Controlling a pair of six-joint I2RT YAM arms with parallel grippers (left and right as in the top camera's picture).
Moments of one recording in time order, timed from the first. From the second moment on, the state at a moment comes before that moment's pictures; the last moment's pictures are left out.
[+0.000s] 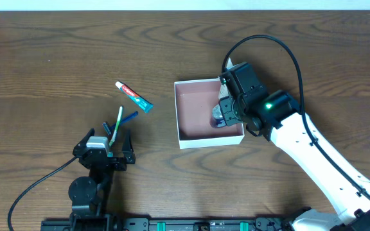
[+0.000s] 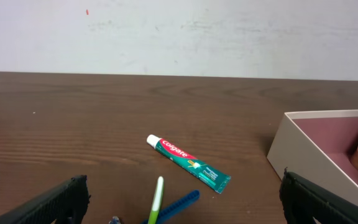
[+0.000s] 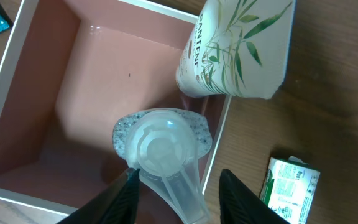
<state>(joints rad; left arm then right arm) 0.01 0.04 0.02 -0.11 0.10 -0.07 0.56 1.49 1.25 -0.85 0.15 0.19</state>
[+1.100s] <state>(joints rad) 0.01 0.04 0.02 -0.11 0.10 -0.07 0.56 1.52 1.25 -0.85 0.15 0.23</state>
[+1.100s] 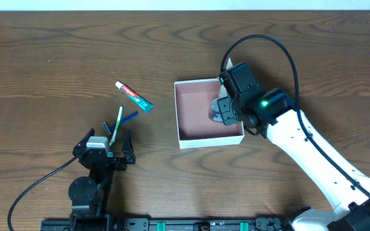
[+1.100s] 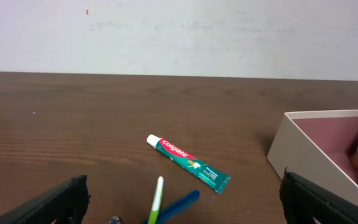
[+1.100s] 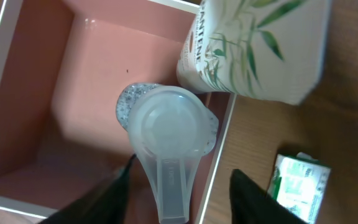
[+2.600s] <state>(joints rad) 0.01 0.04 0.02 -0.11 0.10 -0.07 0.04 1.22 1.03 -0.98 0.07 0.24</state>
